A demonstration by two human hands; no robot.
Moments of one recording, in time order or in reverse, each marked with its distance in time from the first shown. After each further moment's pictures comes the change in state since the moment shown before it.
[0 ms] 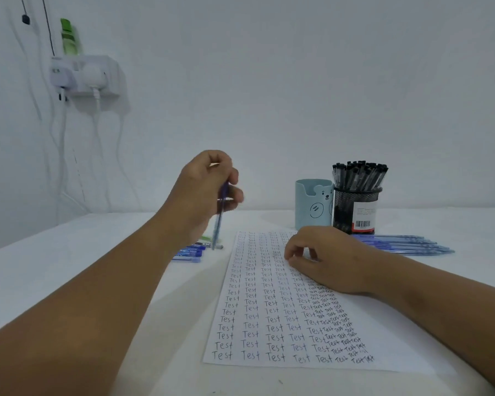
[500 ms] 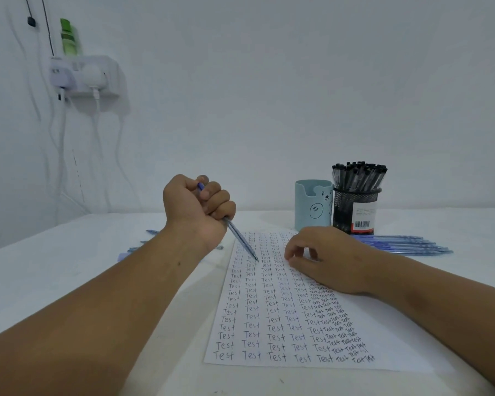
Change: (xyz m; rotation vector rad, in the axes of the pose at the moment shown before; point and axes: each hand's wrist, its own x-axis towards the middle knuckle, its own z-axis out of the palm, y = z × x) left_hand -0.003 -0.016 0.008 -0.823 0.266 -0.244; right_hand 0.000 0.000 -0.001 -0.024 -0.009 -0.002
